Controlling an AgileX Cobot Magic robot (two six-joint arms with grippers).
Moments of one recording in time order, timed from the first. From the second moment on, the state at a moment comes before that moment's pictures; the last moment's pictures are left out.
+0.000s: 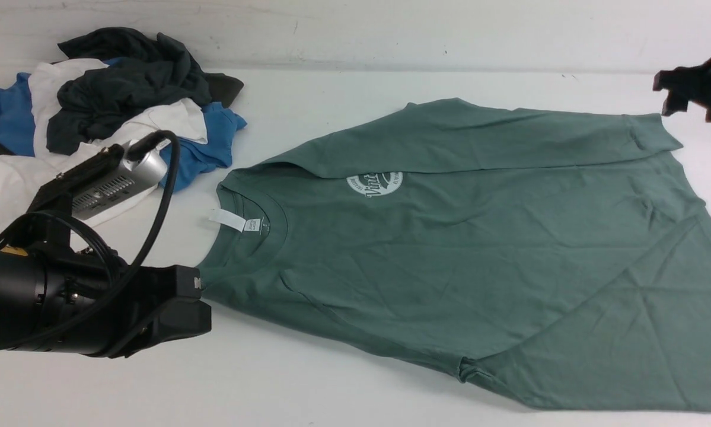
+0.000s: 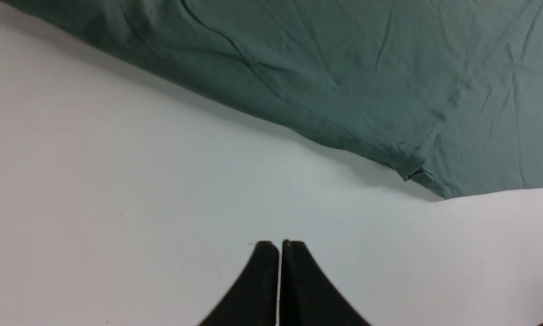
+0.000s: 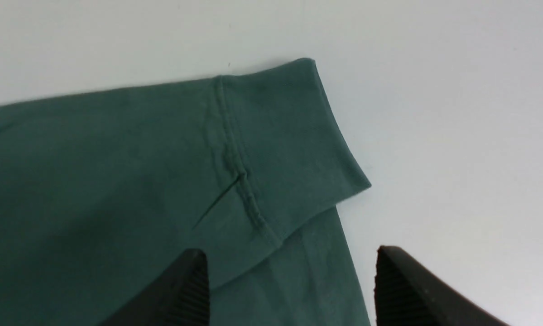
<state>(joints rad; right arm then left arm) -0.21 2.47 -2.32 0.03 0.89 0.07 -0.12 1.13 -0.72 -0.78 0.79 0.25</state>
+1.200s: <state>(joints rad) -0.25 2.62 -2.71 0.14 1.01 0.05 -0.12 1.13 -0.72 -0.77 0.70 0.26</state>
